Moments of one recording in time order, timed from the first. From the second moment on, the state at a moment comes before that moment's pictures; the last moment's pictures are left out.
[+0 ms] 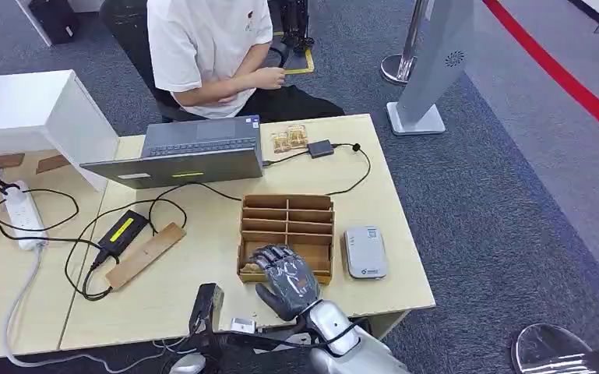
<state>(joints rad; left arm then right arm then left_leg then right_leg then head) -0.37 -0.24 -0.26 -0.32 0.31 0.30 0.02 -0.40 0.22 0.88 -0.73 0.98 -0.61 -0.09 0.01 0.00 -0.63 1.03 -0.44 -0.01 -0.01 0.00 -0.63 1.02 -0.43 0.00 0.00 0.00</state>
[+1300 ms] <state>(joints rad) -0.37 -0.25 -0.26 -0.32 0.30 0.33 0.01 -0.42 0.22 0.83 -0.84 0.95 -0.59 -0.08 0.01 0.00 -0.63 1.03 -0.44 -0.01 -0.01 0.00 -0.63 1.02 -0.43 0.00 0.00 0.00</state>
